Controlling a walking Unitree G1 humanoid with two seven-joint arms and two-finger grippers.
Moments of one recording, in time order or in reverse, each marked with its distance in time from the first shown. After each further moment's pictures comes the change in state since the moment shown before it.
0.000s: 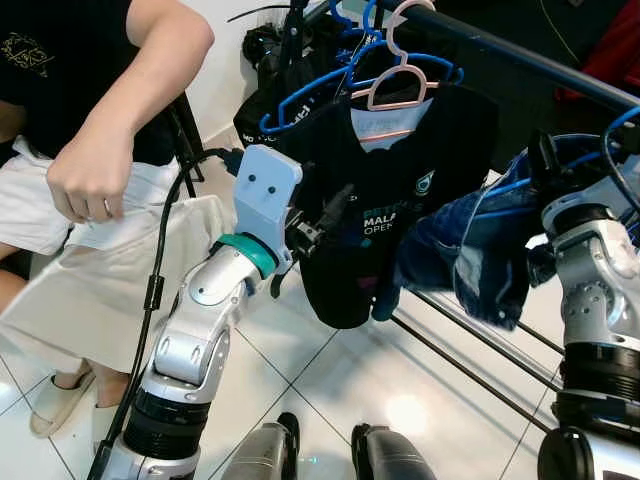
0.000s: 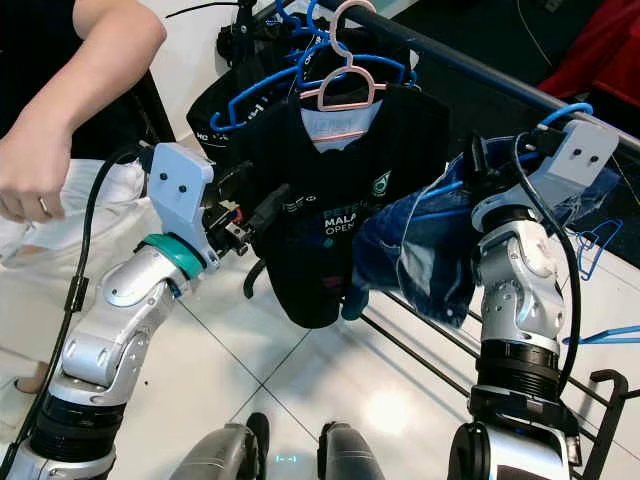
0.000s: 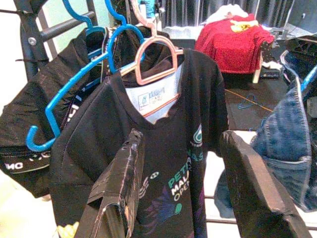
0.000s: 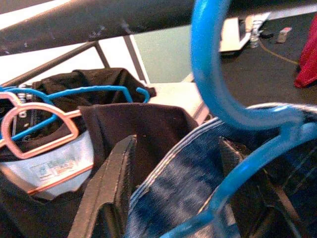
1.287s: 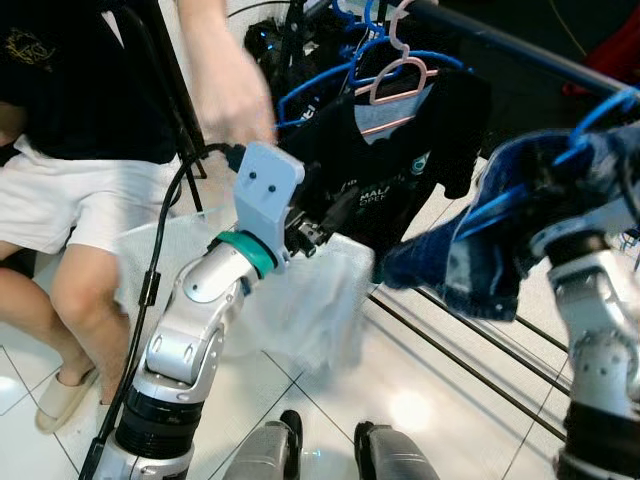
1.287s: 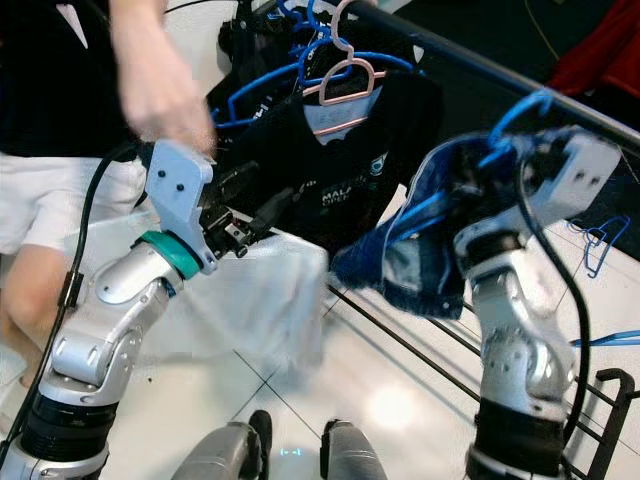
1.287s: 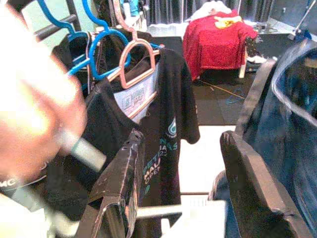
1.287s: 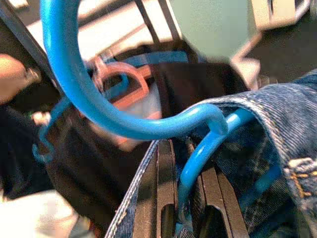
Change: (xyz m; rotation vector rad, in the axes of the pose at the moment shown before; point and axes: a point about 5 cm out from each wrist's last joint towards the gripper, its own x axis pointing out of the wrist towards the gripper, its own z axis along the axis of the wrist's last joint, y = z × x) left arm 0.000 -0.002 0.011 0.010 -0.009 -0.089; right arm -0.065 0.030 -0.010 0.141 0.081 0.137
